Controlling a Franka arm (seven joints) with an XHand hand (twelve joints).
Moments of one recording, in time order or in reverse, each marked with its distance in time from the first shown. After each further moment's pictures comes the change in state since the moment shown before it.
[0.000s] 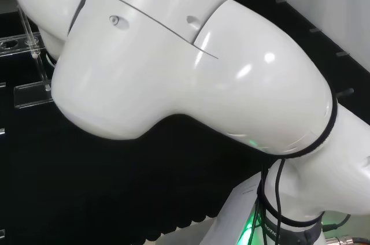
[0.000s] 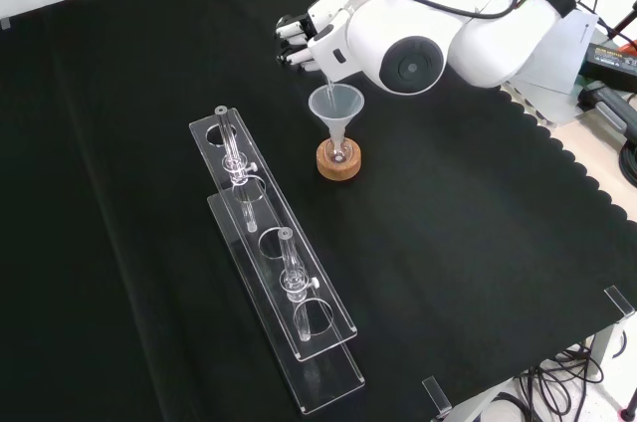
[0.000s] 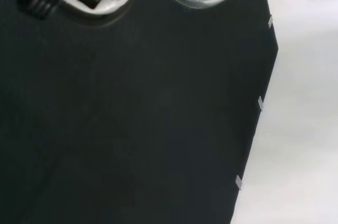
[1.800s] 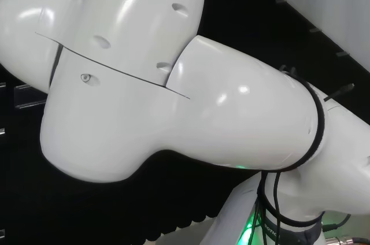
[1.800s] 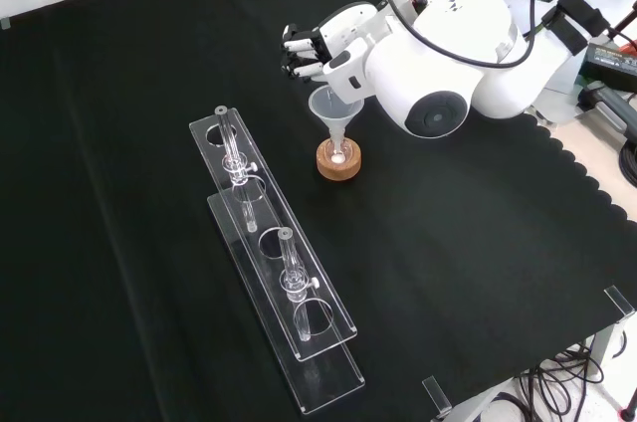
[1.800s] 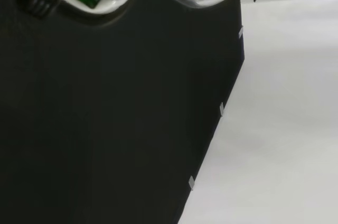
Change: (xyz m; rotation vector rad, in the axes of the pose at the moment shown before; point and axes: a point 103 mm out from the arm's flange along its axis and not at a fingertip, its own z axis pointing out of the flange) arm 0.010 -0.001 -0.017 0.009 -0.179 0.010
